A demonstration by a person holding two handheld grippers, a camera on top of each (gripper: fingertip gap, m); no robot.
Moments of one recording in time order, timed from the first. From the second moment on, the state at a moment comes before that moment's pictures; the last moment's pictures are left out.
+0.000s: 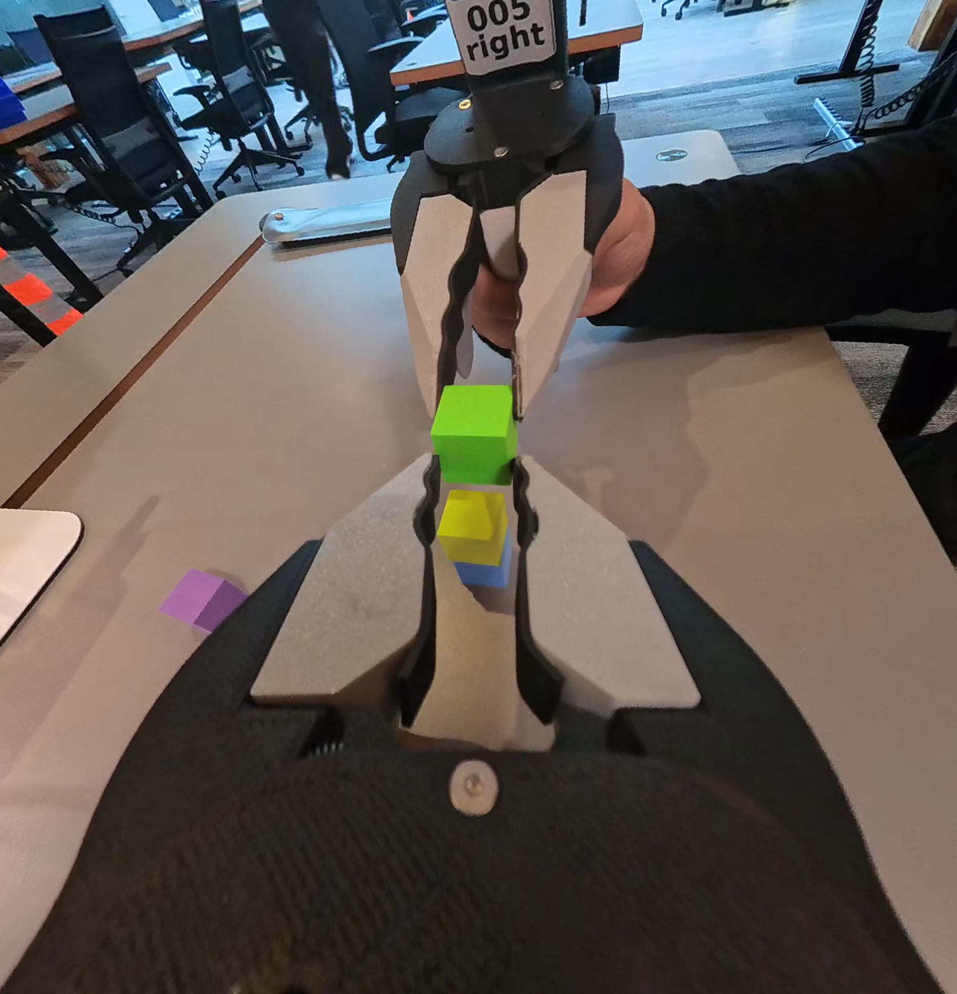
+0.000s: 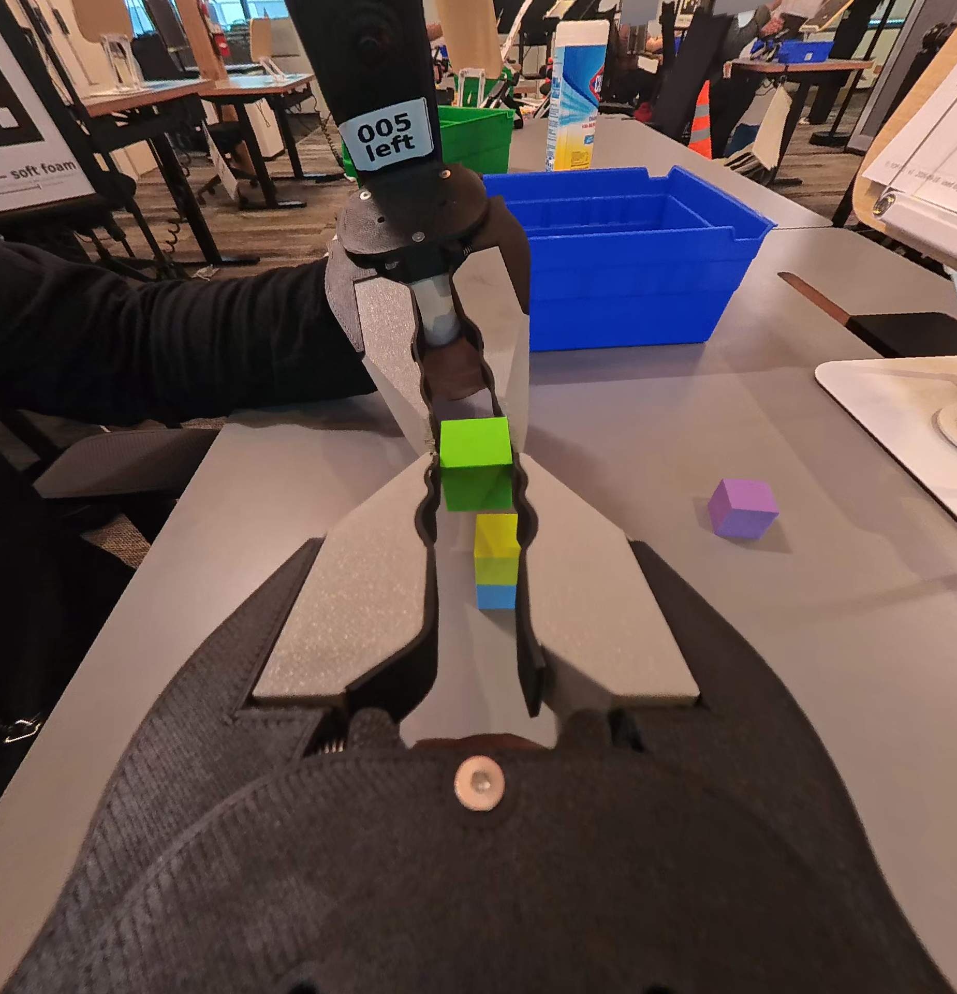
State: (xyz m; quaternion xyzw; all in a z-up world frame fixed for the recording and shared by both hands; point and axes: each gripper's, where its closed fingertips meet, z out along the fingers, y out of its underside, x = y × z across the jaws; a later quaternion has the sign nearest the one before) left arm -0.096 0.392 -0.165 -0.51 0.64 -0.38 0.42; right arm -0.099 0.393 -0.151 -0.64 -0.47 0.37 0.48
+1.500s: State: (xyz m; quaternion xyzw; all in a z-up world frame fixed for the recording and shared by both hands) left arm -0.111 0.397 -0.239 -0.59 0.69 -0.30 0.29; right arm -0.100 0.404 -0.181 -0.68 -0.47 0.34 0.46
